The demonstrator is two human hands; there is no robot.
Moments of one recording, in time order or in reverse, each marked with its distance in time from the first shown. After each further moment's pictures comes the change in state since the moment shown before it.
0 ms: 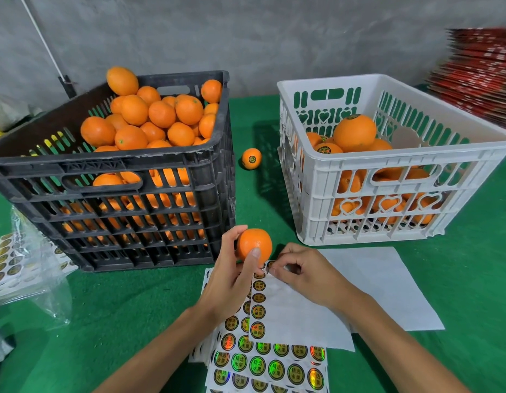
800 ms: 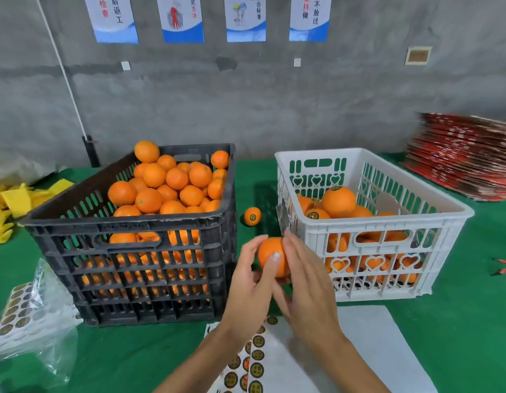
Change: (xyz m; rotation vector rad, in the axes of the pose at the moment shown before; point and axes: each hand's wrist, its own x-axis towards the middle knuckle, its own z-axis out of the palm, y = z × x) left_hand 0.046 0.102 0.013 -0.299 0.135 0.124; right_hand 0.008 -0.086 -0.022 -0.647 0.798 -0.507
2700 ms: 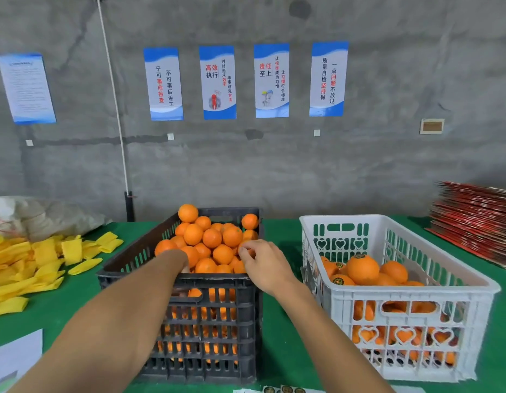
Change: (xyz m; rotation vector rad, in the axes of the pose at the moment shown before) left_hand 0.168 0.090 -0.200 1.497 -0.079 -0.710; right_hand 0.186 -0.065 0.044 0.306 -0.541 0.305
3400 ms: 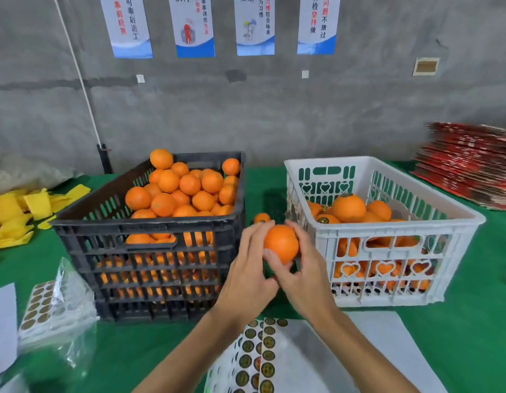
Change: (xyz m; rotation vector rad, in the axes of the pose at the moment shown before) left_hand -0.153 0.109 0.154 -0.913 0.478 0.859; right_hand -0.128 0.093 0.020 0.387 0.302 0.067
